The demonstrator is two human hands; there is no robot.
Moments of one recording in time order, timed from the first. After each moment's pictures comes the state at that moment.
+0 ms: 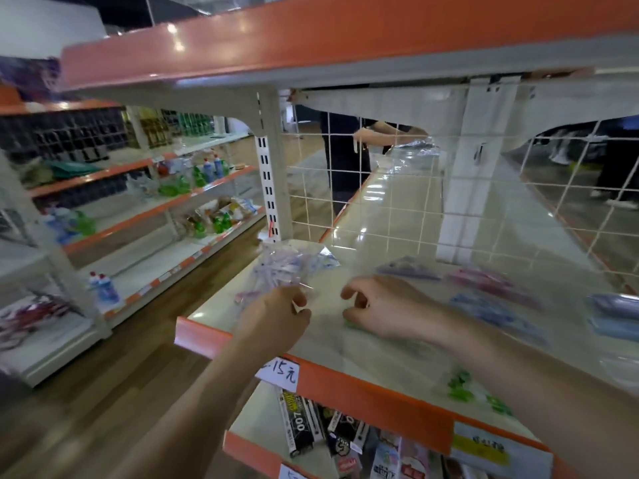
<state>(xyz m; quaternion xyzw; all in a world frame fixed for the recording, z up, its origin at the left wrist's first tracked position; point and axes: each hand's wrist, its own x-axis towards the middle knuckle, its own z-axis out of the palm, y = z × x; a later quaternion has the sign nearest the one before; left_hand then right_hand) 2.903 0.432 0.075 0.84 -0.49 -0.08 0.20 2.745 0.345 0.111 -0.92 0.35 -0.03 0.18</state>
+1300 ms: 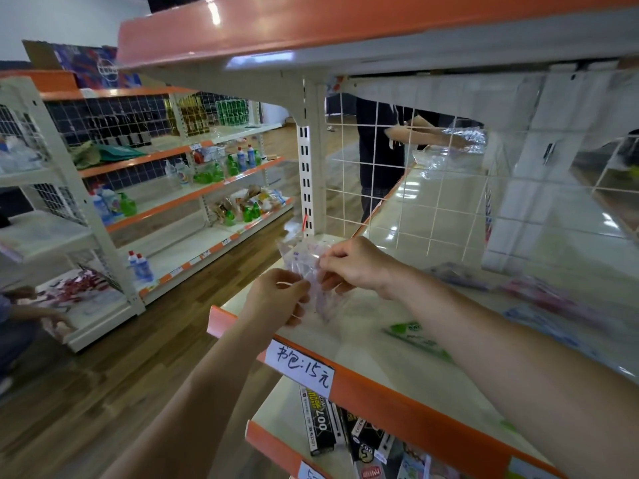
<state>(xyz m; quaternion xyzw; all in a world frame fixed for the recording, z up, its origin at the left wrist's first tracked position) 2.938 0.441 0.082 0.76 -0.27 -0.27 0.53 2.845 0.320 0.108 -0.81 0.28 -0.14 0.50</state>
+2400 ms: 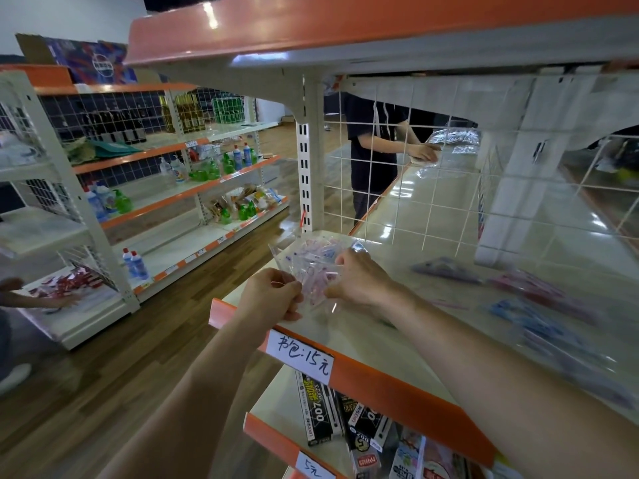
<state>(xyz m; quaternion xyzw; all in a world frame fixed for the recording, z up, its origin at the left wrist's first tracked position) 2.940 0.454 0.078 0.76 -0.26 -0.28 0.53 2.845 0.323 0.075 -0.88 0.39 -0.09 0.26</state>
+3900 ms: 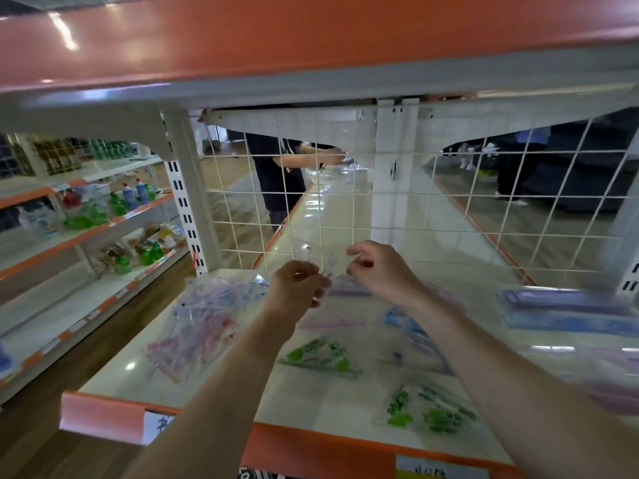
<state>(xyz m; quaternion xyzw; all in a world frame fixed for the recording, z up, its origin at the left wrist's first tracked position) 2.838 0.312 0.088 0.61 -0.40 -0.37 0.58 2.694 0.242 0.094 -0.78 0.43 -0.34 0.32</state>
